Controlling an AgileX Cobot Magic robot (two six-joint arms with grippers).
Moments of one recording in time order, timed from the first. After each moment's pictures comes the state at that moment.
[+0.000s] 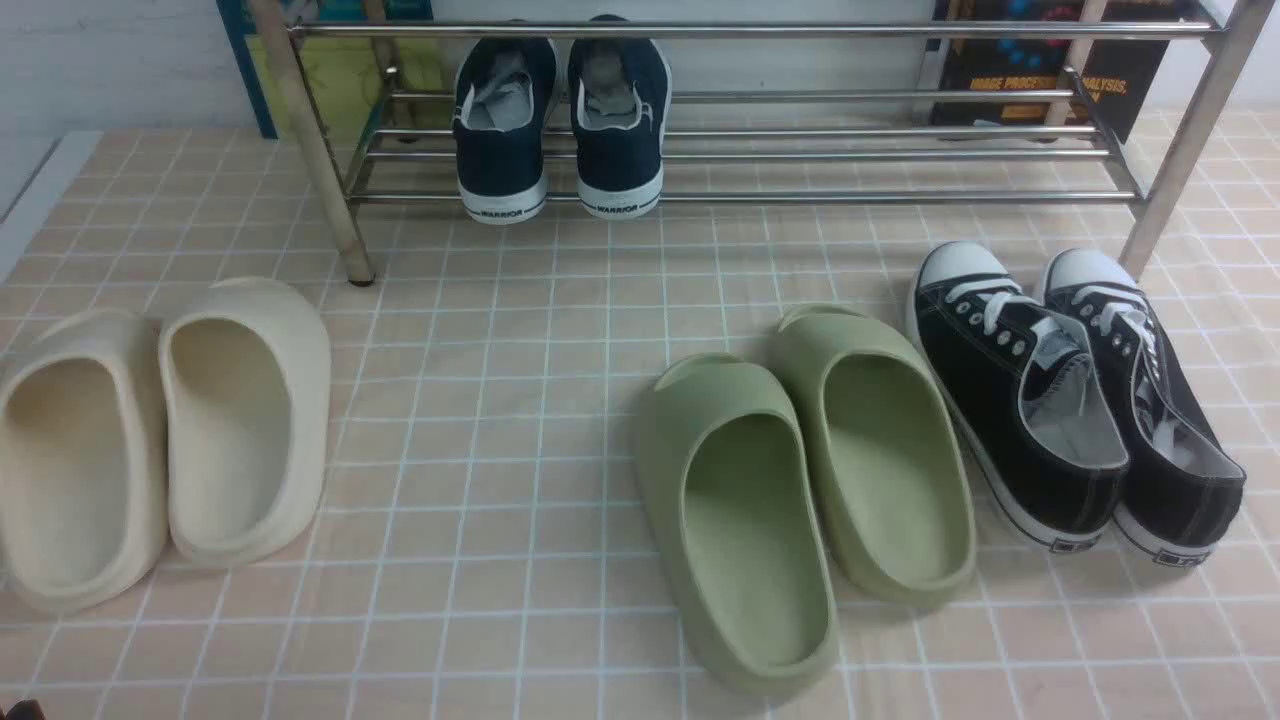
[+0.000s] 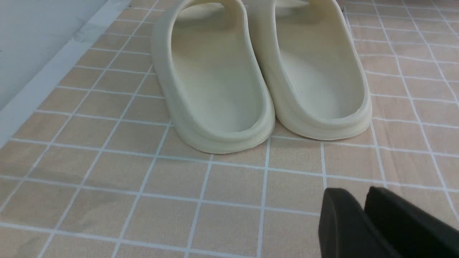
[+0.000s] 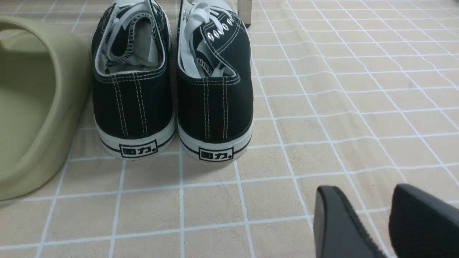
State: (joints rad) right arm -0.10 -0.01 0.02 -0.12 0.36 0.14; left arm 0.08 -0.01 0.03 0.11 0.36 -0.11
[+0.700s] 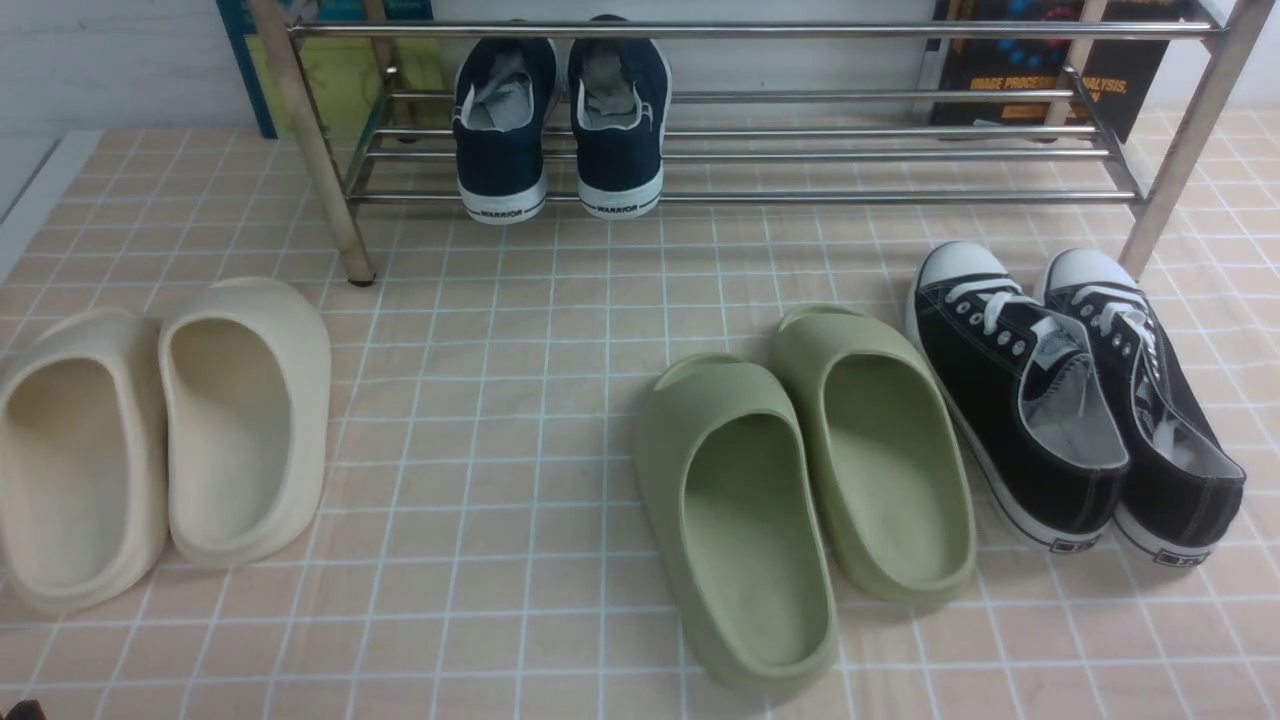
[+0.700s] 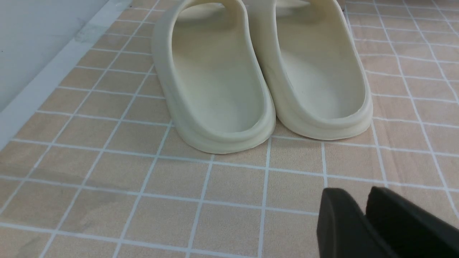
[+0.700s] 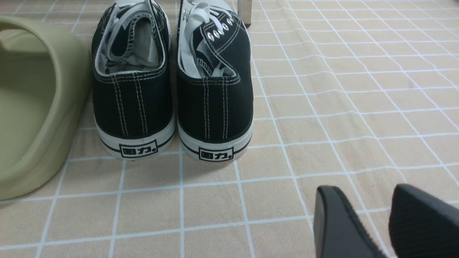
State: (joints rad) right arm -0.10 -0.01 0.02 -0.12 0.36 0.14; left arm 0.08 -0.01 0.03 0.11 0.36 -0.11
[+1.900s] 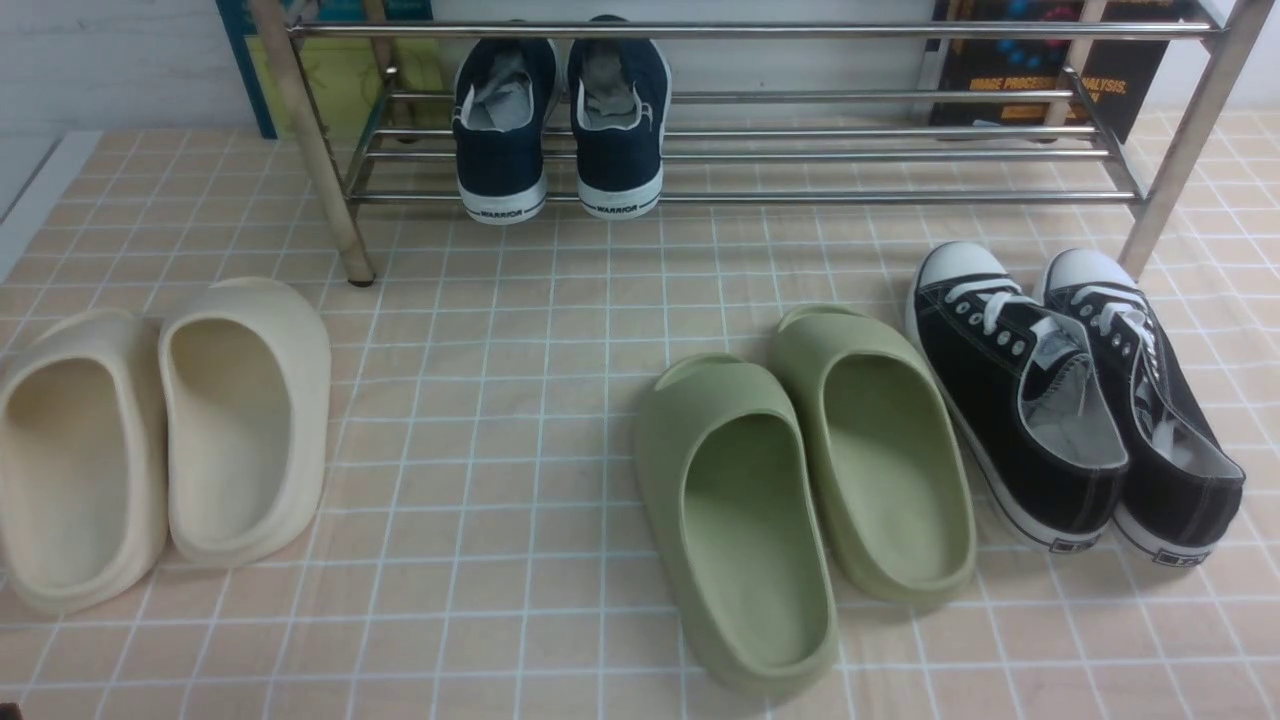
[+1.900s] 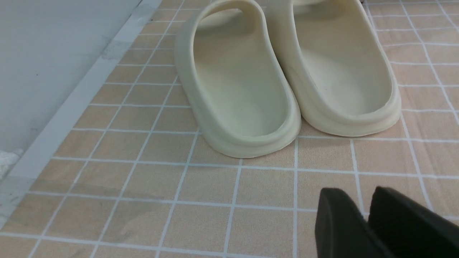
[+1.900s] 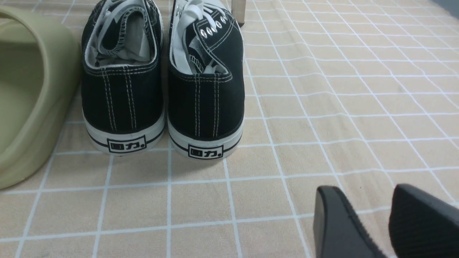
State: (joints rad) right arm -0.10 -0.01 0.02 -0.16 0.37 0.14; left arm 0.08 -0.01 0.03 0.23 0.37 -0.11
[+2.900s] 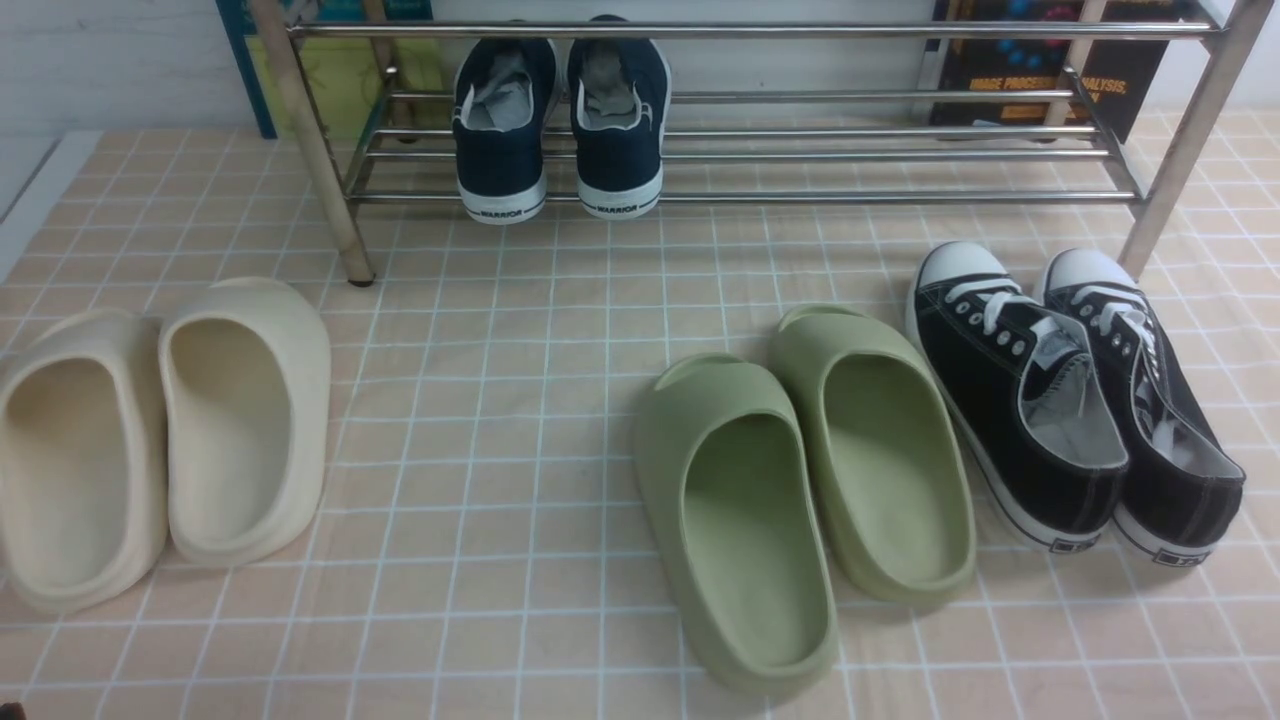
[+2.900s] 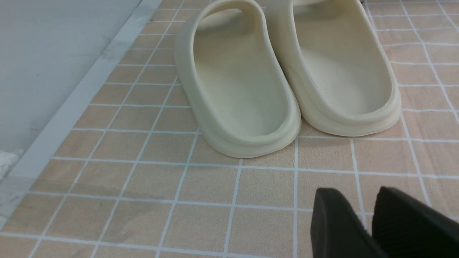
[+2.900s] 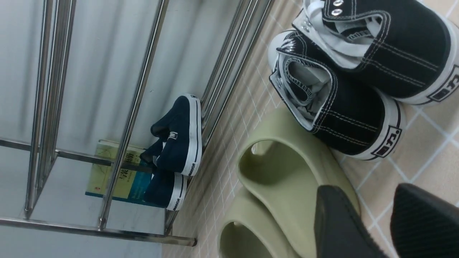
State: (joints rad) right arm -0.10 -0.01 0.02 0.81 0.31 0.42; left arm 0.08 -0.01 0.03 0.23 0.37 -0.11
